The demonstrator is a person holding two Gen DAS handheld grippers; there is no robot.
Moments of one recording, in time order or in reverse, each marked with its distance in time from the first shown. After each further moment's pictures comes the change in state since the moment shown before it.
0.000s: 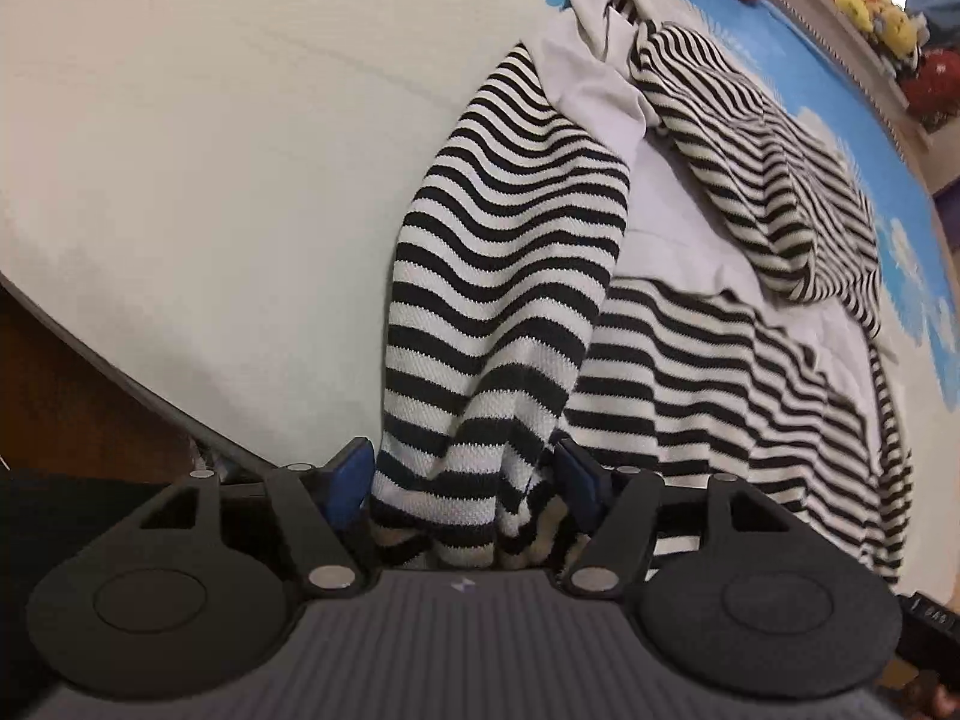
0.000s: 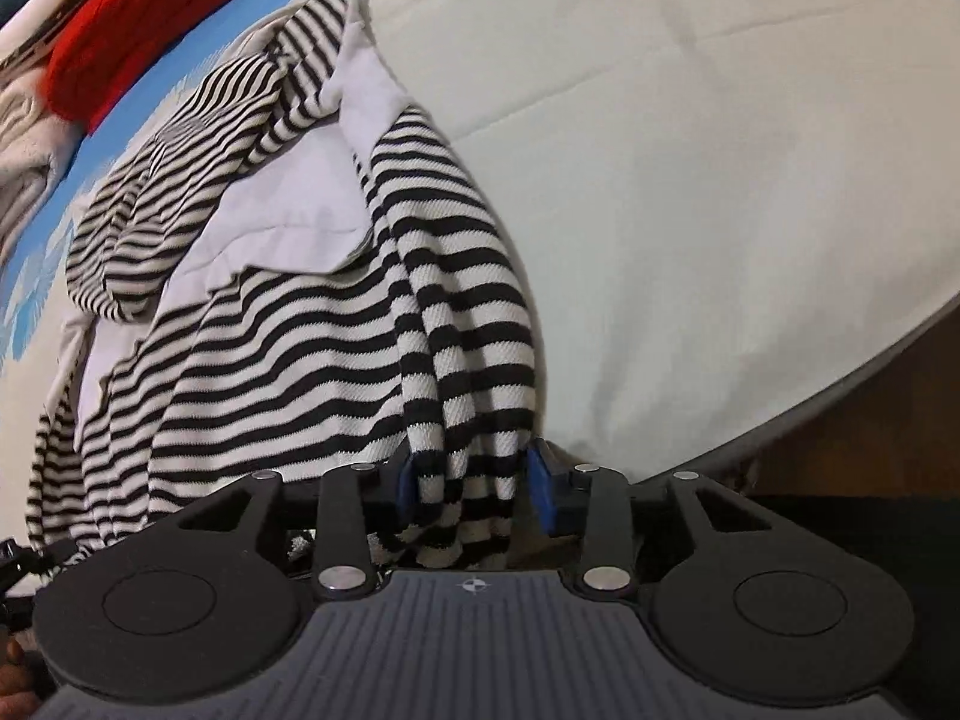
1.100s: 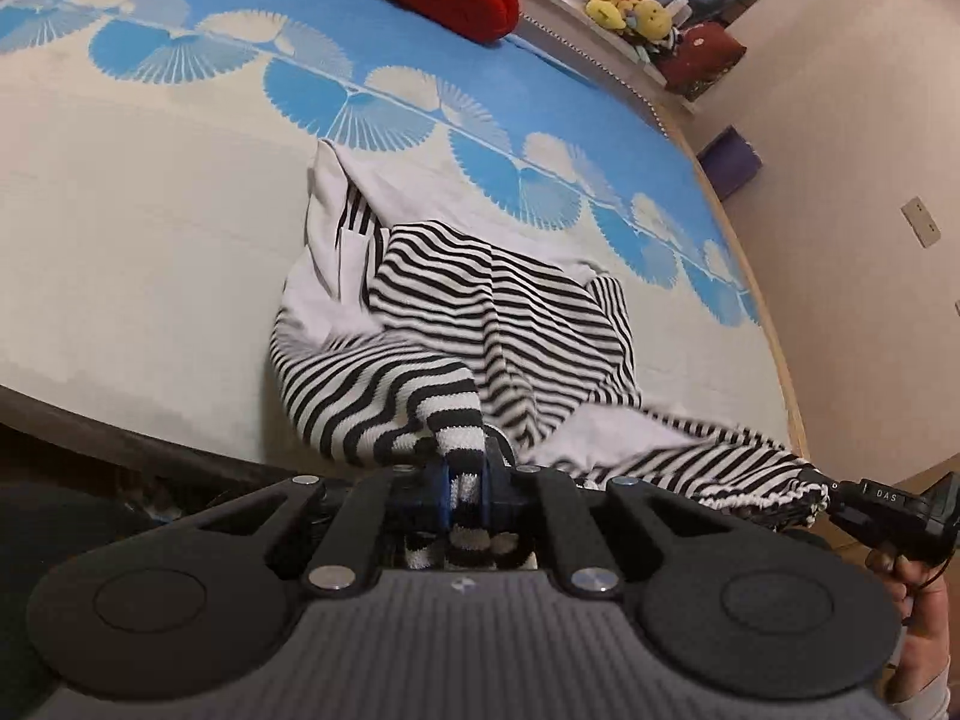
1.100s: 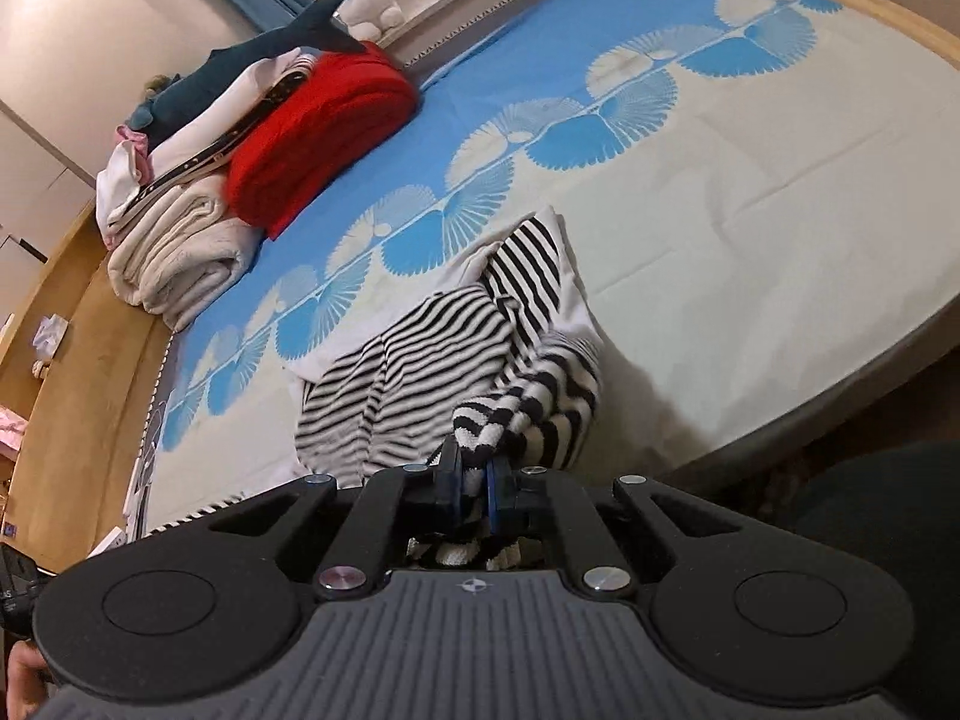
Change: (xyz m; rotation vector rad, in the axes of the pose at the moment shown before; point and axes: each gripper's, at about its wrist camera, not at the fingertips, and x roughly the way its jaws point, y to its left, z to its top) left arm -0.190 0.002 -0.015 0.243 -0.077 -0.377; right arm -0.210 -0.016 -0.010 0.015 -0.188 0.303
